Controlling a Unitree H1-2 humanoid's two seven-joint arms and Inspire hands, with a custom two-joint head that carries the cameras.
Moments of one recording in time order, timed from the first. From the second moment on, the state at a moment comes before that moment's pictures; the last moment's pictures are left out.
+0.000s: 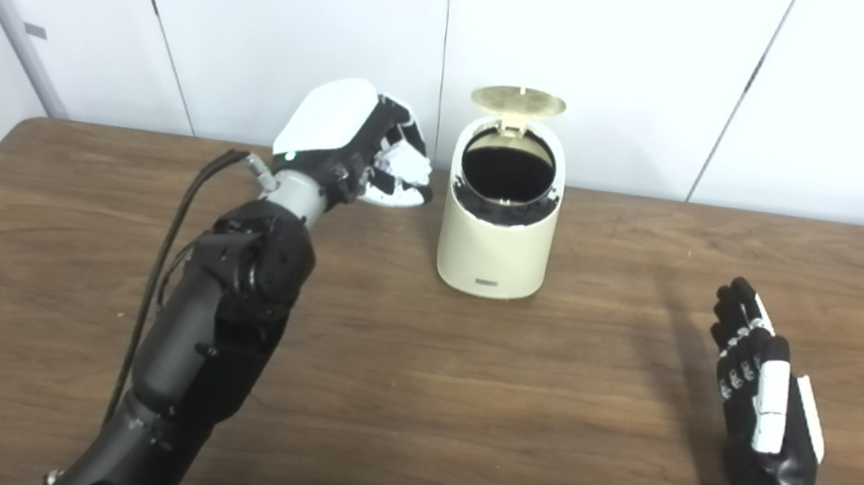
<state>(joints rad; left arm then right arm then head) -0.55 0.23 -0.22 -0.21 0.89 0.42 -0.39 0.02 -0.09 -0.13 -0.06 0.17 -0.12 0.11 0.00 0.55</state>
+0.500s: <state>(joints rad) -0.58 0.17 -0.24 -0.15 0.87 0.41 -0.32 0.01 -0.09 -0.13 -0.06 0.17 -0.12 0.11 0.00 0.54</state>
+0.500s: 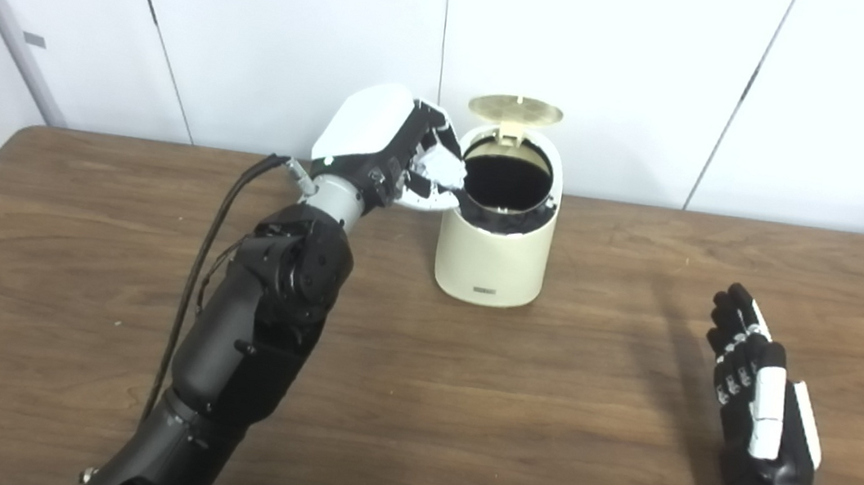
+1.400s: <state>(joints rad) -0.62 0.11 -0.26 -0.07 0.86 0.41 -0.27 0.00 -0.08 -0.13 -0.04 0.15 -0.13 0.09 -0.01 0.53</state>
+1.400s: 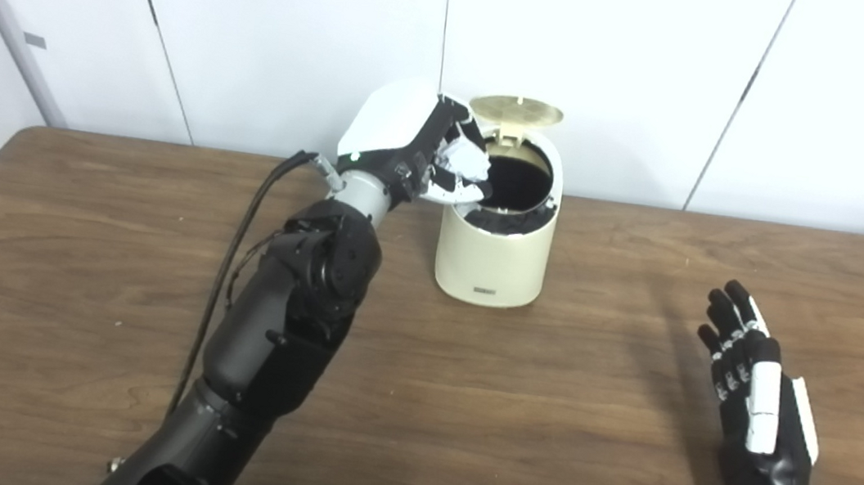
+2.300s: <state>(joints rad) -0.63 0.03 -0.29 0.00 0.85 0.43 -0.17 0.00 -0.08 -0.13 -0.05 0.16 -0.13 0.09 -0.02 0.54</state>
